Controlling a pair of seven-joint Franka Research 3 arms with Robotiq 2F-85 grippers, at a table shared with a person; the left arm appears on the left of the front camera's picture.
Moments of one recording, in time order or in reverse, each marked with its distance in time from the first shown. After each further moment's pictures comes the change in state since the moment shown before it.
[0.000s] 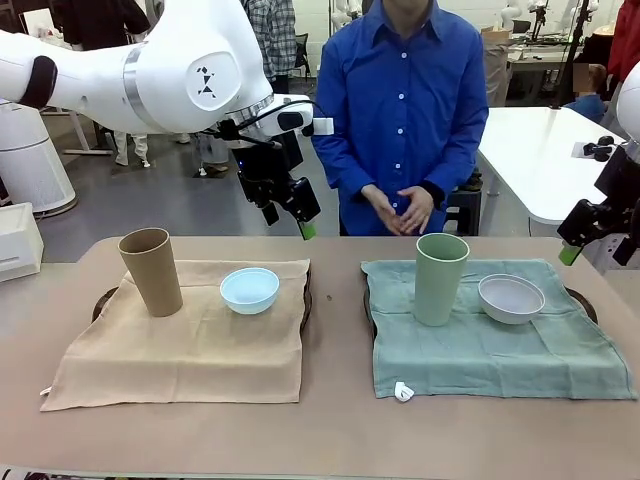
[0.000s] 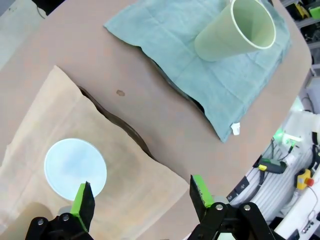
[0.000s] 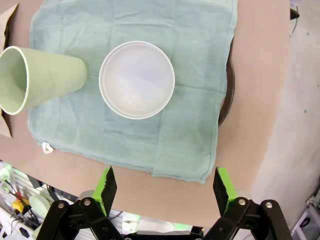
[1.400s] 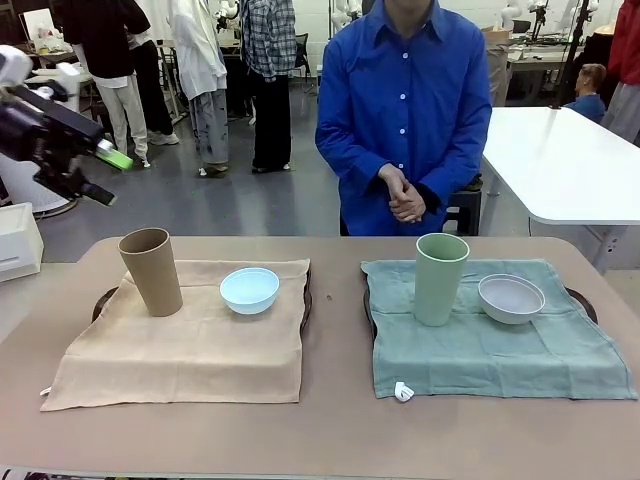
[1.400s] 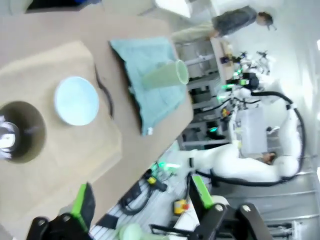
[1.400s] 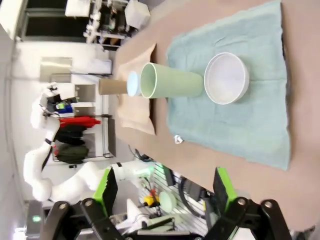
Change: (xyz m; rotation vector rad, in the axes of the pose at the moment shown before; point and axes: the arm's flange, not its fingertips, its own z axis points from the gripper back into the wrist) left arm -0.250 0.219 0.123 -0.663 -0.364 0.520; right arm -0.096 -0.159 0.059 0.863 -0.206 -0.280
